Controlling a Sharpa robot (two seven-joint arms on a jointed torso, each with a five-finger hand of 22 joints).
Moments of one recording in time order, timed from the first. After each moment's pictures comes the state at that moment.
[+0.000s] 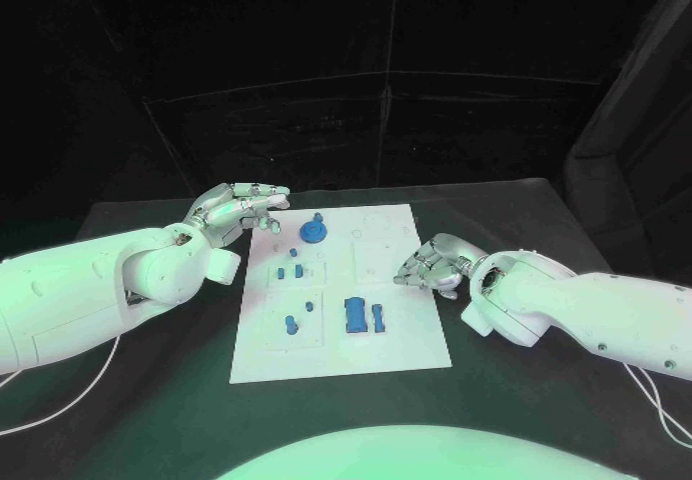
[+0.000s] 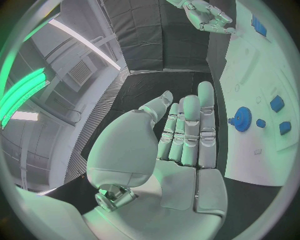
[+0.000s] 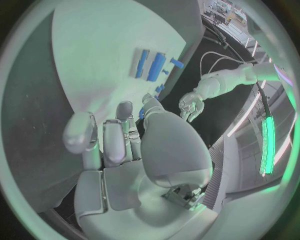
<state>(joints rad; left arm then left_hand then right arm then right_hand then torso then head) 1.24 -0.84 -0.21 1.37 0.09 -0.08 0.40 1.29 -0.06 0.34 -0.11 0.05 0.98 0.17 0.20 0.07 1.00 0.10 0.48 0.08 1.11 0.02 1.00 0.52 0.17 1.14 0.12 0.57 0.68 1.05 -0.91 -0.07 1.67 -0.96 -0.41 -0.28 1.33 -0.04 0.00 0.18 0.25 1.00 0.12 0.12 0.32 1.19 0.03 0.67 0.88 1.44 -0.05 1.21 1.08 0.12 1.33 0.06 1.19 0.97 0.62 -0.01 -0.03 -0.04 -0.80</state>
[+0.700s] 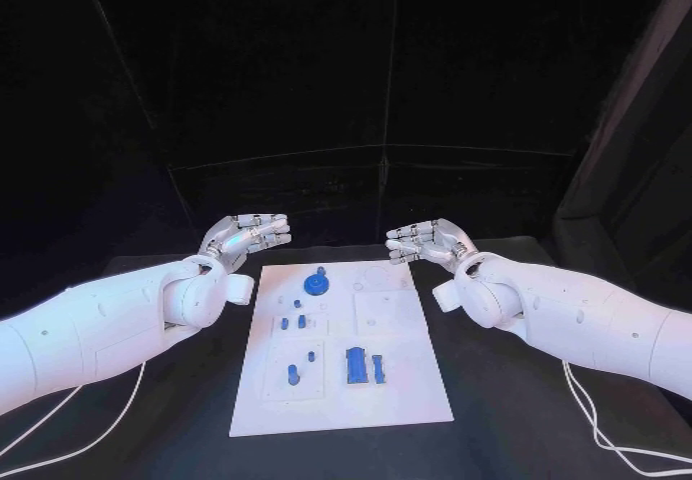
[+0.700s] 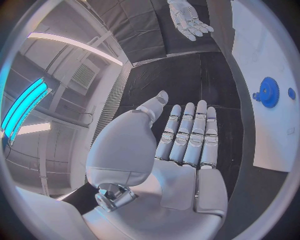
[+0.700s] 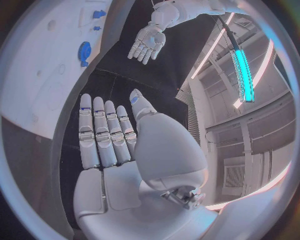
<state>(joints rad) 1.21 -0.68 -0.21 1.11 0.15 -0.14 0.49 1.25 -0.06 0.30 -0.06 0.05 0.97 0.18 0.11 0.06 1.01 0.18 0.11 0.06 0.94 0.17 0.18 0.13 0.17 0.72 0.26 0.06 0.23 1.08 -0.62 -0.03 1.11 -0.32 -0.25 0.37 1.40 0.01 0.00 0.01 0.12 0.96 0.19 0.07 0.11 1.10 0.15 0.07 0.09 1.13 0.11 0.07 0.11 0.18 1.06 0.22 0.15 0.10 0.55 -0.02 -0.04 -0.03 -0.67</state>
